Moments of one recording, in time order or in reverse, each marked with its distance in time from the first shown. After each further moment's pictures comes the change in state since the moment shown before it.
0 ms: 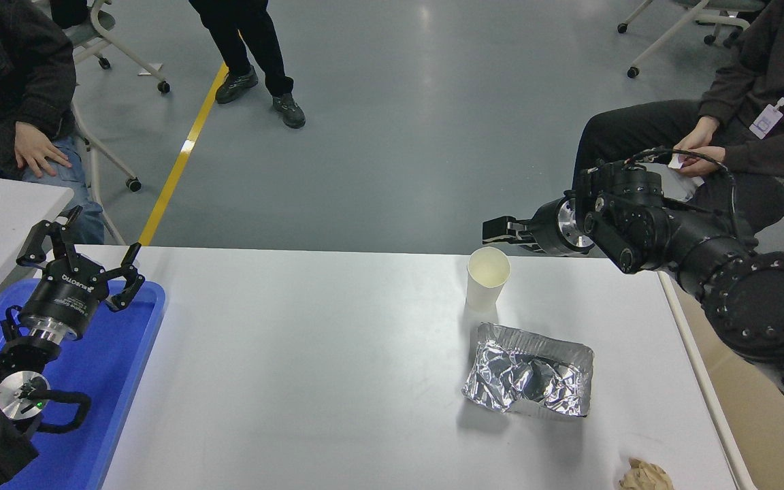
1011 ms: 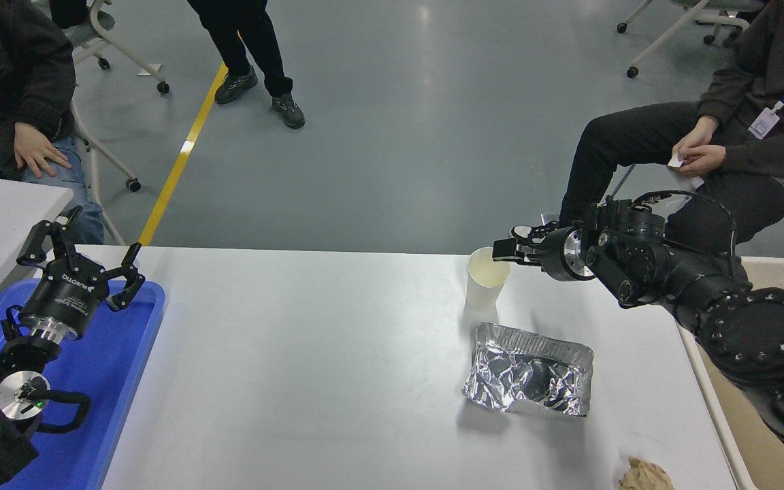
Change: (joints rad) left arm 0.000 0.000 0.000 0.000 0.000 0.000 0.000; right arm -0.084 0.004 0.182 -0.002 0.001 -0.104 -0.013
